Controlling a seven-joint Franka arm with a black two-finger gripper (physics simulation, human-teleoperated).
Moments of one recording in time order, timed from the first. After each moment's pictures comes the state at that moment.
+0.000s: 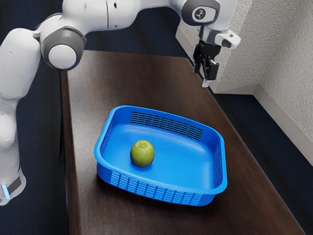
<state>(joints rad) 0.11 0.35 -0.13 -1.06 0.05 1.49 0.01</state>
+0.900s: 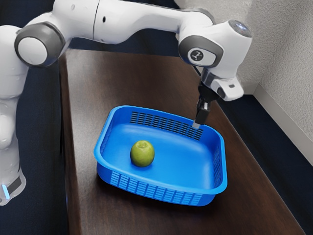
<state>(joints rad) 0.04 0.24 -0.37 -1.35 0.22 1.55 0.13</state>
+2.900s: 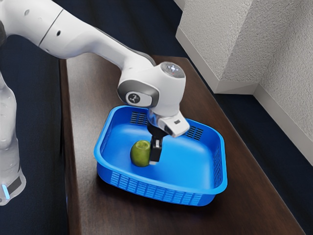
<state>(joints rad) 0.03 -0.19 -0.35 -2.23 -0.02 2.10 -0.03</state>
